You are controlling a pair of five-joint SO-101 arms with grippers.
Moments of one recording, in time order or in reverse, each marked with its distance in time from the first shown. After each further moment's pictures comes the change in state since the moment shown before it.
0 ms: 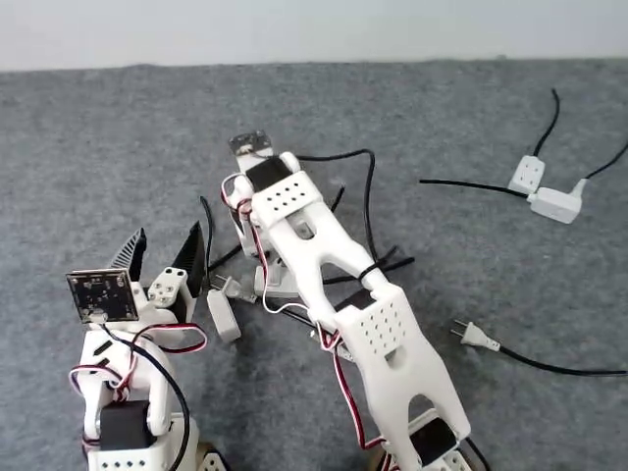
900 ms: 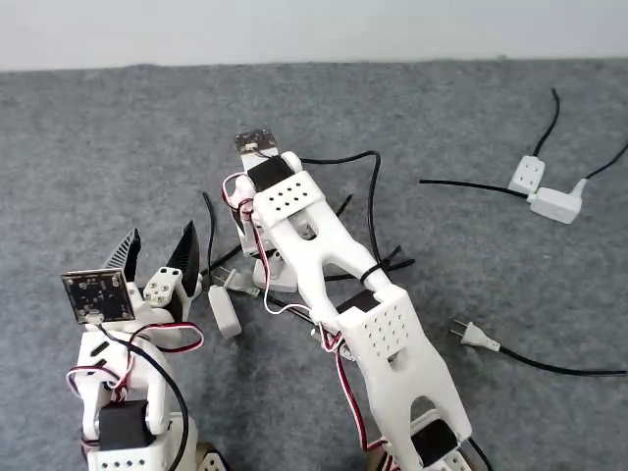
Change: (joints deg) left arm -1.6 0.0 0.0 0.0 0.0; right arm 0.1 1.2 2.3 -0.4 -3.5
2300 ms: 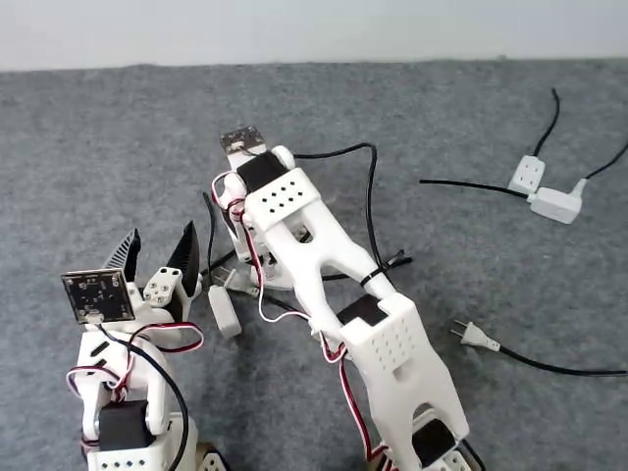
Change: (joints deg) left arm 0.0 0.0 0.0 0.0 0.0; right arm -2.4 -8.8 2.3 6.1 2.3
